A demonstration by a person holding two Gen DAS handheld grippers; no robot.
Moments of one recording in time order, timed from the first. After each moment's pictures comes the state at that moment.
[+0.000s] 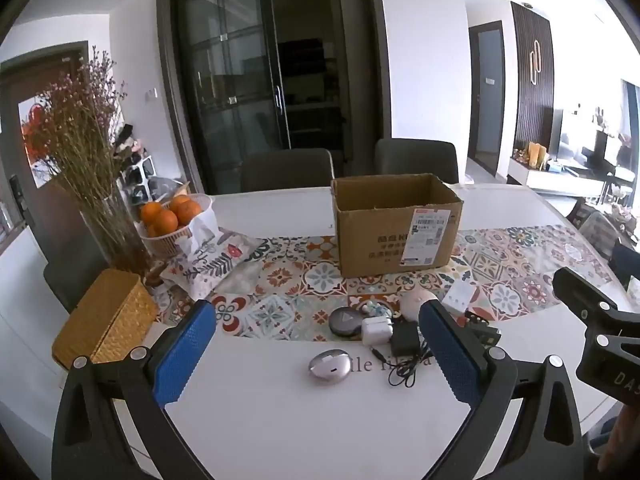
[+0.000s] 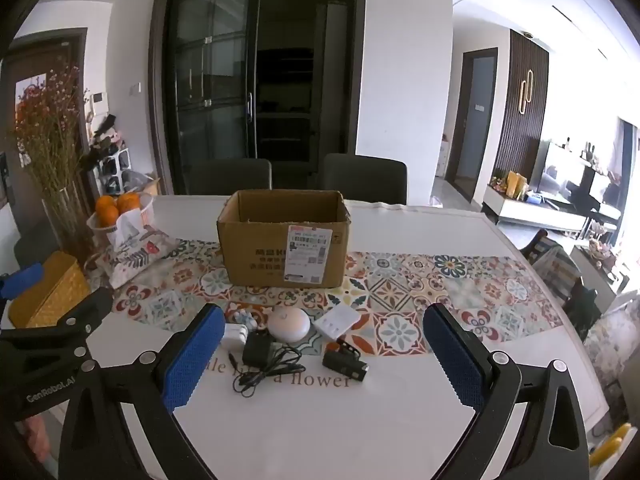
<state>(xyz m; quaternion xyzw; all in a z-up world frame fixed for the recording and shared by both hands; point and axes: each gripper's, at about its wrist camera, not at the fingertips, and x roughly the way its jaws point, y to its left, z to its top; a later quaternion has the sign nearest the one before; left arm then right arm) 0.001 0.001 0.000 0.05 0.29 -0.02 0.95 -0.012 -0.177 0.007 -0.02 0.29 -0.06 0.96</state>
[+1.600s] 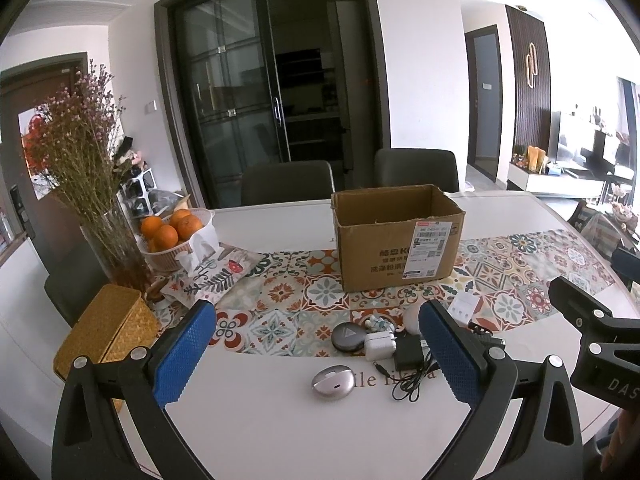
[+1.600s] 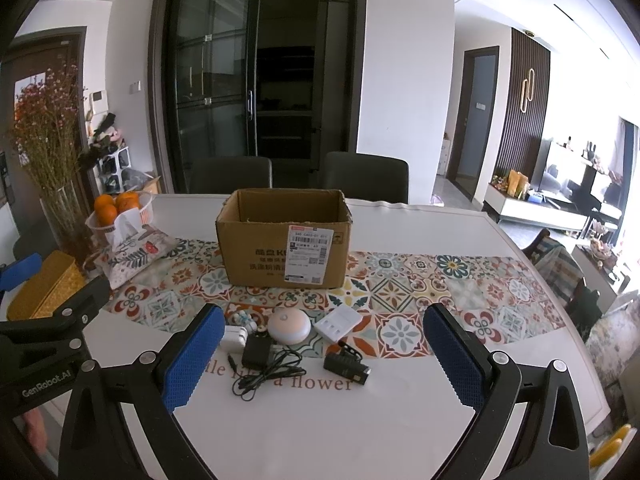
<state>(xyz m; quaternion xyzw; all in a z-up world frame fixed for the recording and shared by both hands) 0.009 -0.002 0.004 0.06 0.27 -0.02 0.96 -0.009 -0.176 0.007 -0.02 0.29 -0.06 0.96</state>
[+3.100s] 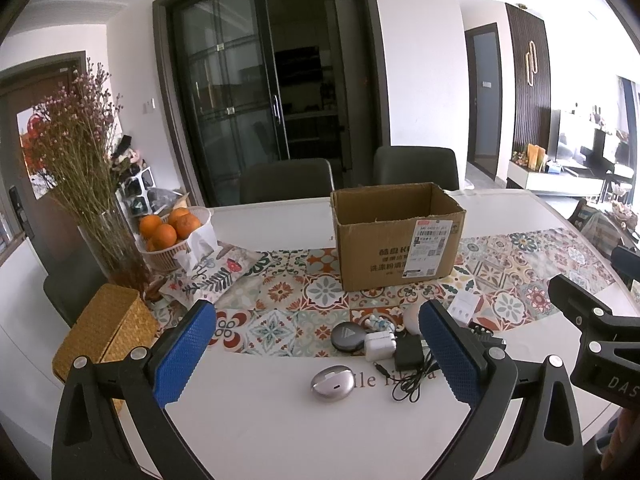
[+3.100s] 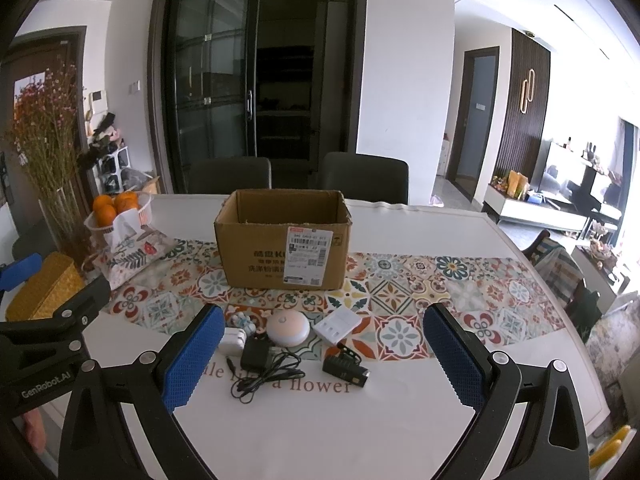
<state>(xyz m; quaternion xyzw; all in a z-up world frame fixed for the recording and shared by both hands) 0.013 -0.003 0.003 0.06 0.28 -0.02 0.96 0.000 -0.180 0.007 -0.02 0.29 -0.06 0.95</state>
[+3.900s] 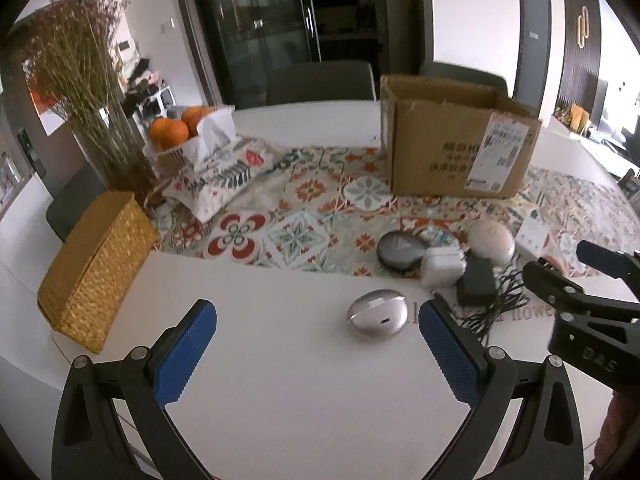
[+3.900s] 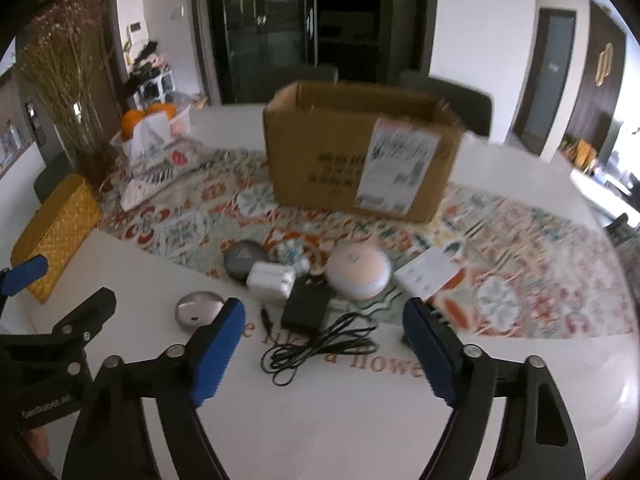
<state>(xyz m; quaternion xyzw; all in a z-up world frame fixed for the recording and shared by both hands) 0.063 0.031 -0.111 0.05 0.42 0.05 0.90 0.092 -0.141 -0.113 -0.03 0.43 0.06 0.90</state>
